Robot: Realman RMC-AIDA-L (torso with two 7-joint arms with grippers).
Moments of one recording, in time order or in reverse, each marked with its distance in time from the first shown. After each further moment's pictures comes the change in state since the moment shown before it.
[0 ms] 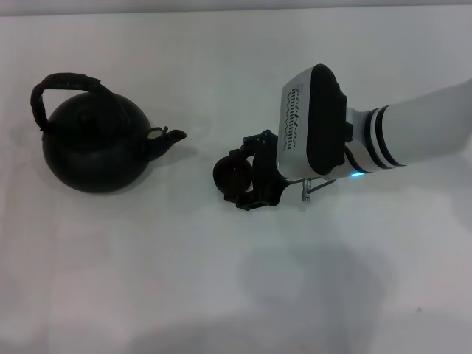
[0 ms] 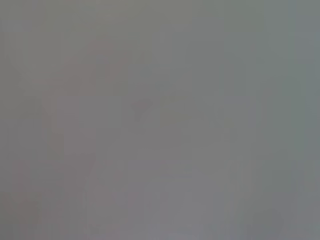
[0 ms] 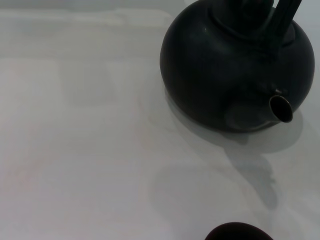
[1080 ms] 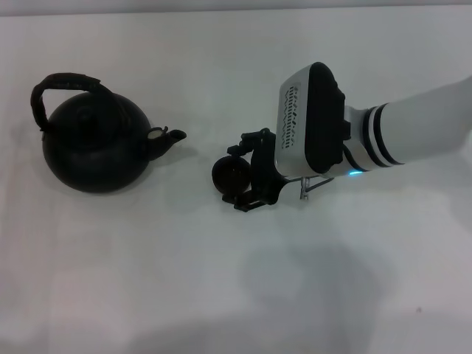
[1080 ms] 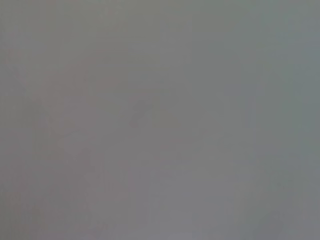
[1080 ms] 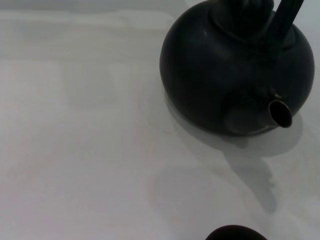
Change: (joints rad) left arm -0.003 0.003 0.000 0.006 0.000 0.000 0.000; right arm 0.006 0.002 0.002 -0.002 0.001 0.000 -0.002
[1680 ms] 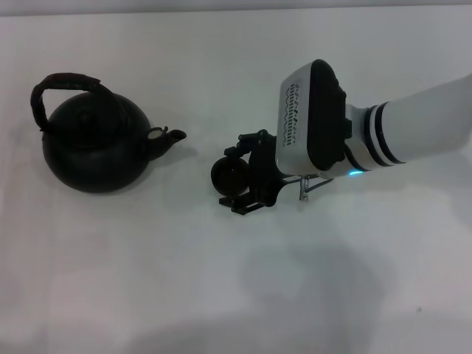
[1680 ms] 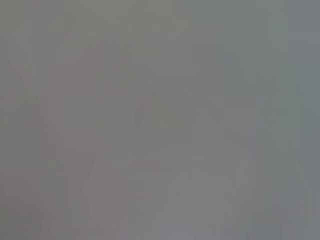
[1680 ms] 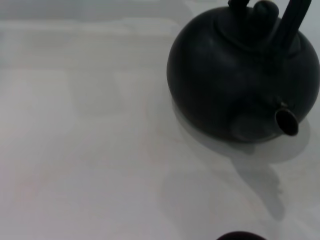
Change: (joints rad) left arm 0.005 0.000 0.000 -0.004 0.000 0.000 0.000; right arm -0.001 -0.003 0.012 0.011 0.013 0.035 0.001
